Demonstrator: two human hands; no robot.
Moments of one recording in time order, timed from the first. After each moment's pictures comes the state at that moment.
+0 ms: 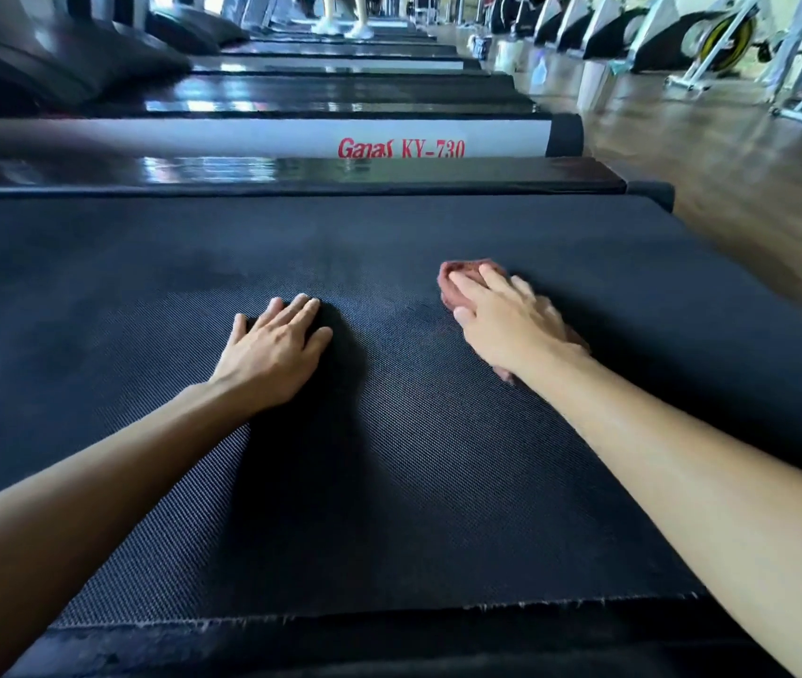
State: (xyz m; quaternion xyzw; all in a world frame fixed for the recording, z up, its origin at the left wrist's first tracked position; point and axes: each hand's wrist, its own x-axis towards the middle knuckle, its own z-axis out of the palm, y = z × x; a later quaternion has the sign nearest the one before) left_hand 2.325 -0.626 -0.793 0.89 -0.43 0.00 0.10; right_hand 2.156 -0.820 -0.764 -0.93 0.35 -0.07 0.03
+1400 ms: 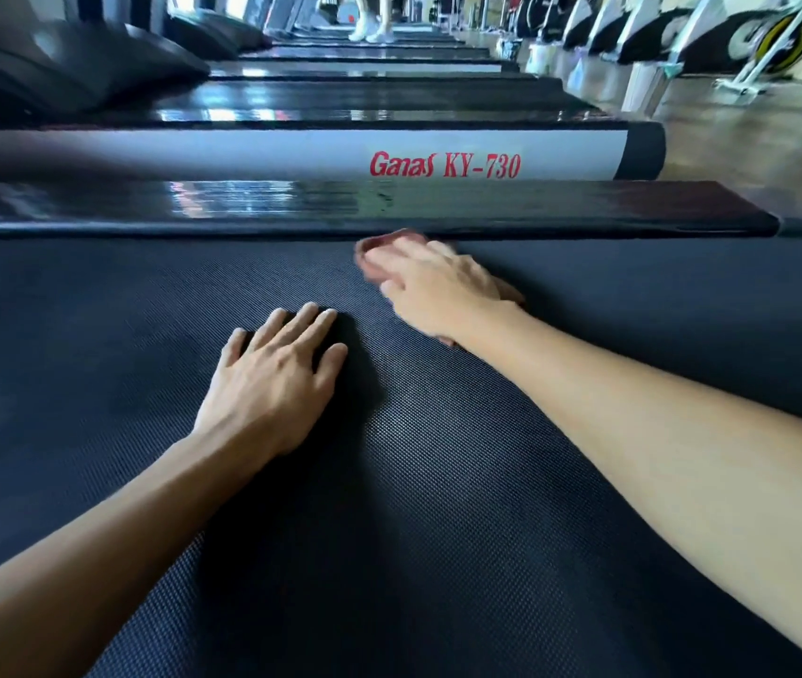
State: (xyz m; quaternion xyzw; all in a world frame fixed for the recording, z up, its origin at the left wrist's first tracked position) left_hand 2.460 -0.694 -0.802 0.91 -0.40 0.06 0.12; right_hand 2.416 -0.900 -0.779 -0.97 0.19 -0.11 0.02
